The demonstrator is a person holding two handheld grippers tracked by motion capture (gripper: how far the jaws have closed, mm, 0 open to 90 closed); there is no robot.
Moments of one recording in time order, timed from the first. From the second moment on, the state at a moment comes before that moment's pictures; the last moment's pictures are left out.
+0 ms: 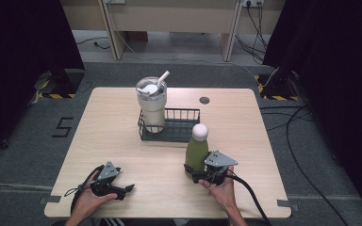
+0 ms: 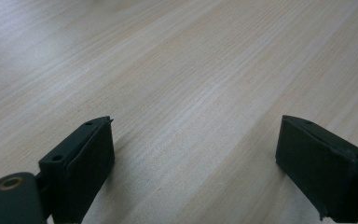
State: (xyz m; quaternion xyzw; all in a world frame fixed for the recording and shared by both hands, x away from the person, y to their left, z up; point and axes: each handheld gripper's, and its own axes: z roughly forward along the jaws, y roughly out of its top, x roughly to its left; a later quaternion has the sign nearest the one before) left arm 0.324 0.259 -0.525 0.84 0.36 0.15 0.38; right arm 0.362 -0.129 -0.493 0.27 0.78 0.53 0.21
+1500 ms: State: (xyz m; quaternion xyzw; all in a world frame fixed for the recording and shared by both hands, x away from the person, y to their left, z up) left arm 0.325 0.258 -0.525 0.84 0.36 0.15 0.38; right arm 0.385 -0.128 -0.444 0.28 0.76 0.54 0.22
